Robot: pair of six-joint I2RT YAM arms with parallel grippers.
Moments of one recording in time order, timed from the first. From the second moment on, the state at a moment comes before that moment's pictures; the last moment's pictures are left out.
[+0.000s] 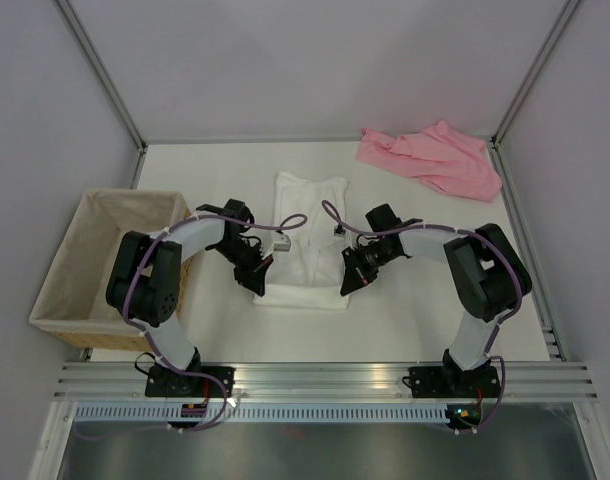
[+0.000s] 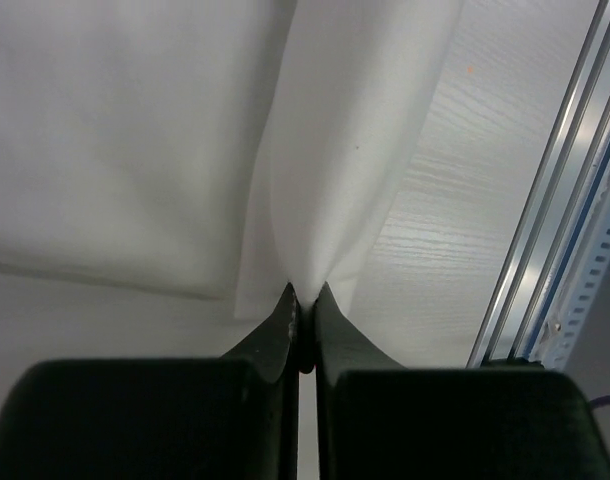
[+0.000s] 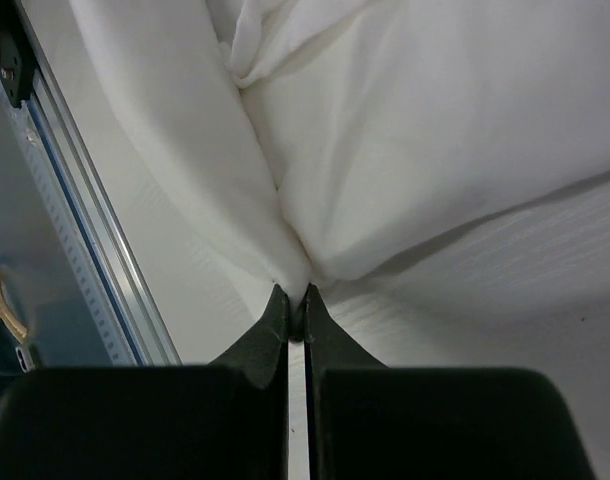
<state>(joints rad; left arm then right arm) -0.31 1.74 1.05 -0.94 0.68 0.90 0.43 1.81 0.97 -0.46 -0.85 -0.21</state>
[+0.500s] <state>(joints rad) -0.31 1.68 1.13 -0.87 0.56 0.83 0.42 1.72 0.80 -0.21 -0.79 0.10</state>
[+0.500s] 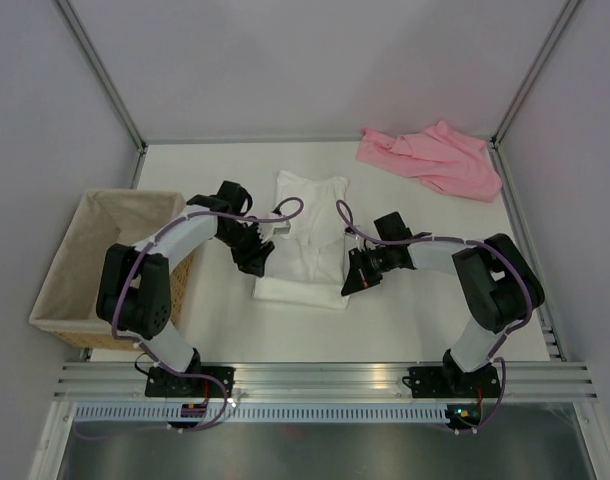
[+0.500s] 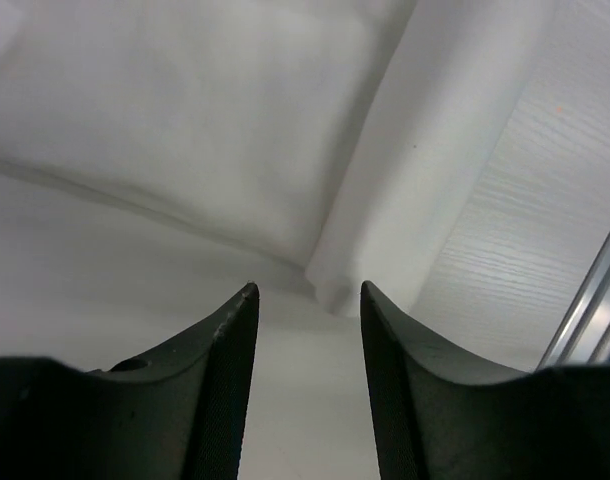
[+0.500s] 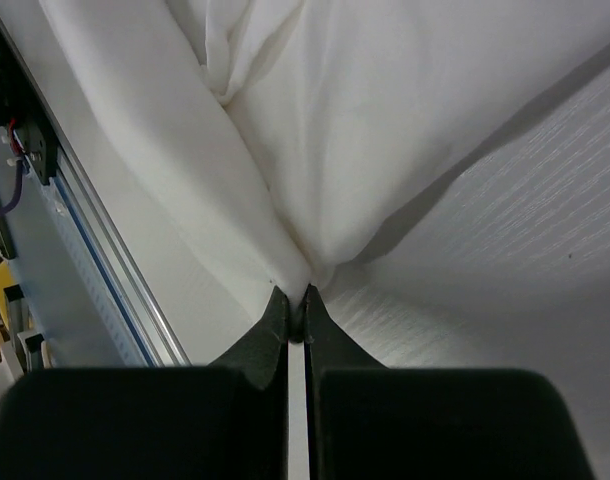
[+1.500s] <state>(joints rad) -0.76 1.26 0.55 -0.28 0.00 0.98 0.42 1.69 0.76 -0.10 -0.75 0.22</state>
